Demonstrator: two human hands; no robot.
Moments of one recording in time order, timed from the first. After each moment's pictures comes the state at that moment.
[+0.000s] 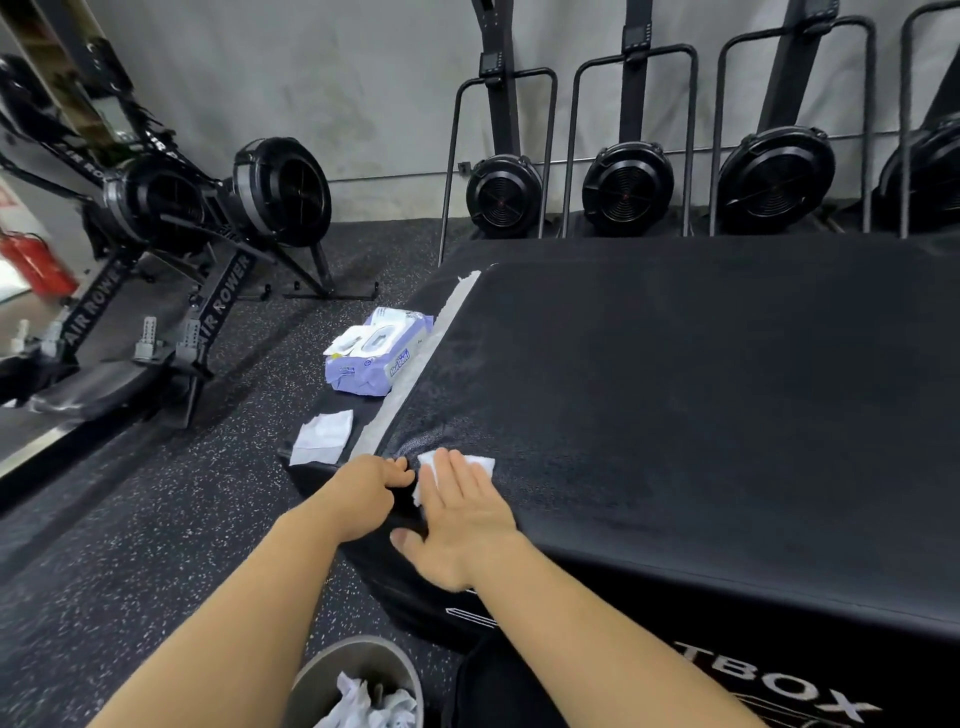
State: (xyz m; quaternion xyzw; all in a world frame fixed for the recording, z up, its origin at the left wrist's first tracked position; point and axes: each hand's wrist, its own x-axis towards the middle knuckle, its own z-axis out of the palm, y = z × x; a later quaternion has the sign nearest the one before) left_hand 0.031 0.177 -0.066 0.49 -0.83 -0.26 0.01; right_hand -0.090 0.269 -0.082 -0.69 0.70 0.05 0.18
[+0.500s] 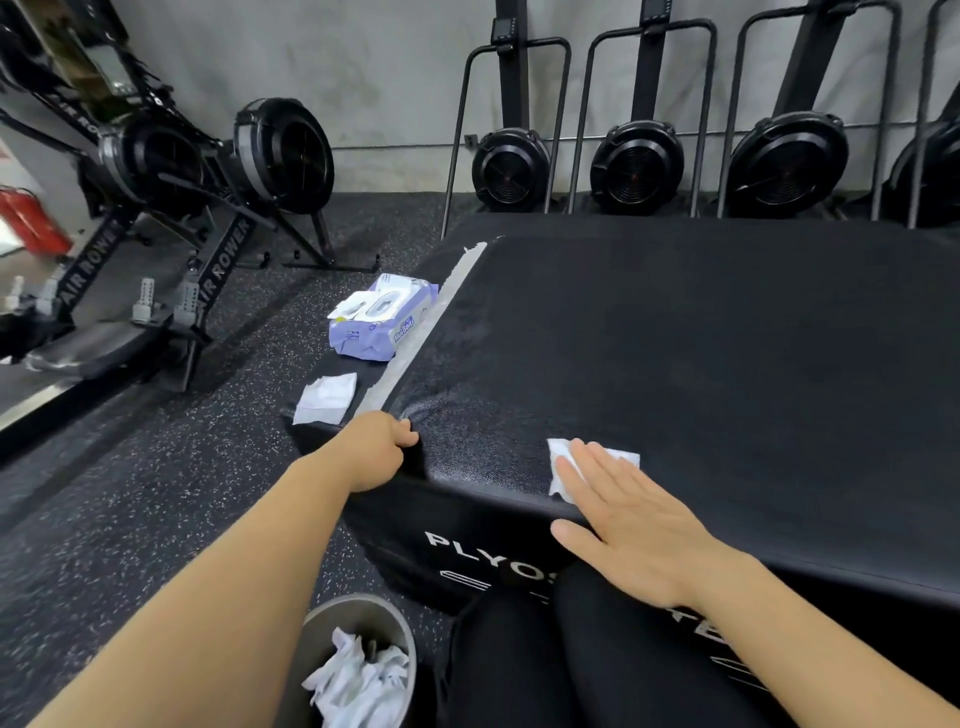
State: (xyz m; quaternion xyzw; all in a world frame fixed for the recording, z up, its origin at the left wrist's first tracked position) left_hand 0.026 0.180 -0.058 0.49 -0.83 -0.24 -0.01; right_hand -0.200 0.381 -0.091 -0.68 0.71 0.01 0.15
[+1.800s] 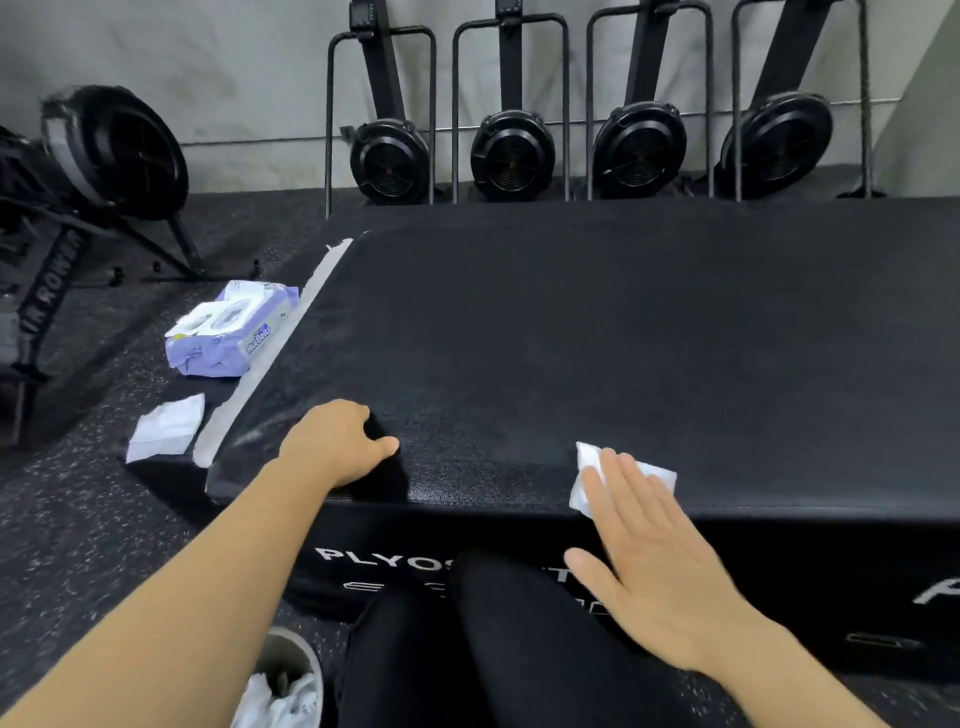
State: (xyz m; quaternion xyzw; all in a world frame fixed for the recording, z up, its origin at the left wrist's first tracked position) left_hand -0.081 0.217 -0.067 0.50 -0.86 -0.10 -0.03; right_hand -0.249 0.508 -0.101 -0.56 0.82 -0.04 0.11
